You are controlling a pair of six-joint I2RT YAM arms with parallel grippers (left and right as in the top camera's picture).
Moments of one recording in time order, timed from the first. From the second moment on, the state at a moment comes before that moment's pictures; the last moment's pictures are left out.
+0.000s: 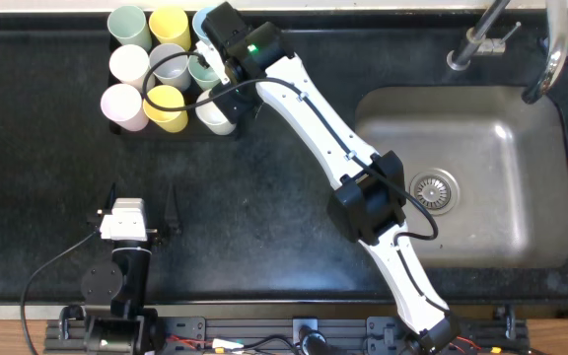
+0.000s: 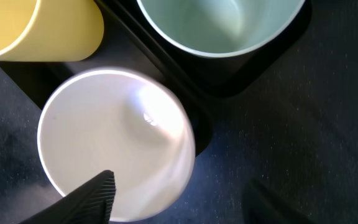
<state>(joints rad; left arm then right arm) -0.03 0.01 0.01 -0.08 -0.02 0.06 0.65 2.48 2.53 -1.30 -0.10 -0.09</state>
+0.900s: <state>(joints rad) -0.03 0.01 0.01 -0.08 -0.02 0.06 0.28 2.13 2.77 -1.54 0.06 0.05</state>
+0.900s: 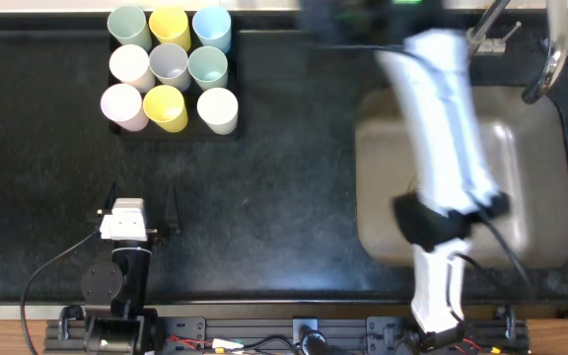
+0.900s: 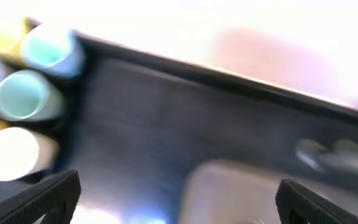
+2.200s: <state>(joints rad) -0.03 0.01 0.01 -0.08 -0.02 0.06 0.12 0.17 0.24 -0.24 0.20 0.18</state>
